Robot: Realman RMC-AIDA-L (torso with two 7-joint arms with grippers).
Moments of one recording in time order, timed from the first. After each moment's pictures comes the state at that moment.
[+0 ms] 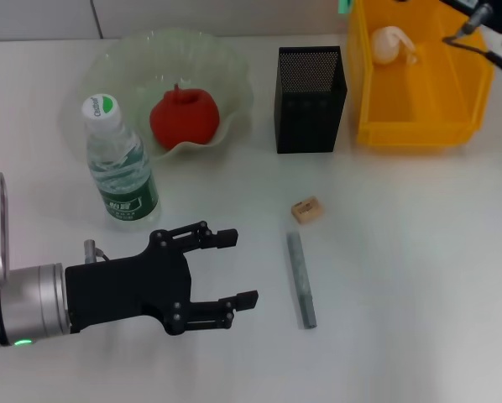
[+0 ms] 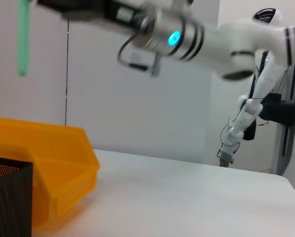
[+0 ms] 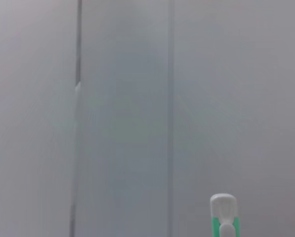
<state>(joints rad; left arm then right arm) -0.32 -2.07 1.21 0.53 1.54 1.55 -0.93 0.41 2.08 -1.25 -0.98 -1.12 -1.04 1.26</state>
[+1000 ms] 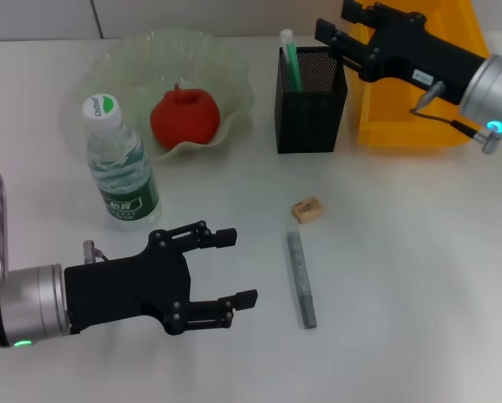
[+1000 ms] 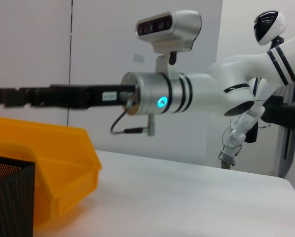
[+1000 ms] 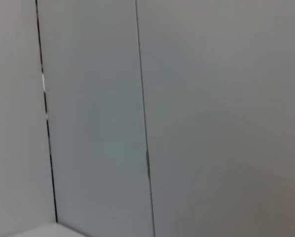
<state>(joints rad) -0.32 -2.07 1.21 0.52 1.54 1.55 -0.93 0.55 2.08 -1.18 -0.55 -1.13 -1.06 1.06</state>
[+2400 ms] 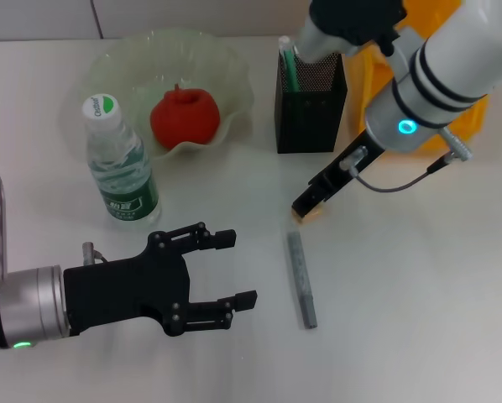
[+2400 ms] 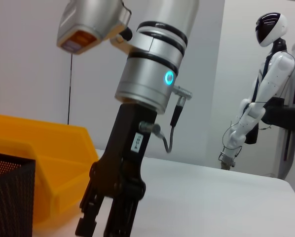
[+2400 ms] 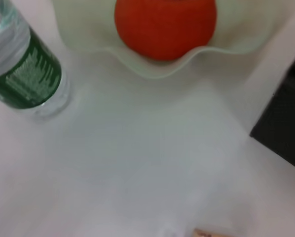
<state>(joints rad) -0.32 -2.07 1.21 0.52 1.54 1.55 -0.94 0.88 2.09 -1.53 -0.98 -2.53 -1.35 2.80</state>
